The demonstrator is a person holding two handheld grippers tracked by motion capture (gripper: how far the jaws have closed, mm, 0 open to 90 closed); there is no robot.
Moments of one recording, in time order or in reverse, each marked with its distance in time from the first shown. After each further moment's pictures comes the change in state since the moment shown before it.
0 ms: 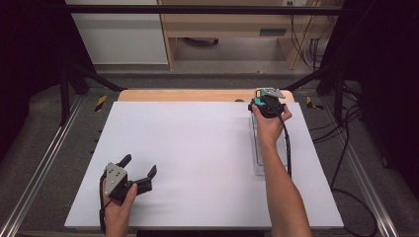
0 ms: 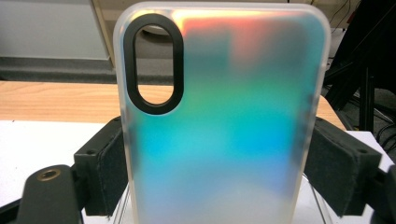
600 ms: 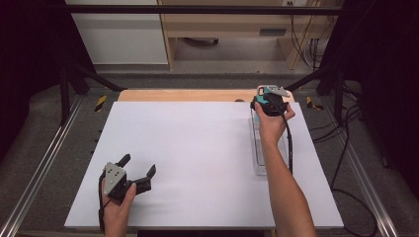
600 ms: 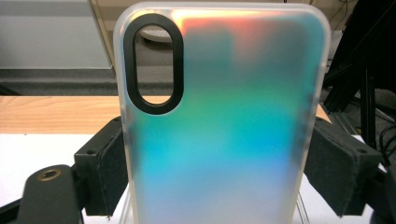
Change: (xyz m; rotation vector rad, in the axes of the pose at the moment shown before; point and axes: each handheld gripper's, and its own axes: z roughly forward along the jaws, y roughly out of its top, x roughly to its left) left arm 0.003 0.000 0.000 -0.001 0.003 -0.003; right arm -0.006 0.009 -0.011 -0.019 0.006 0.031
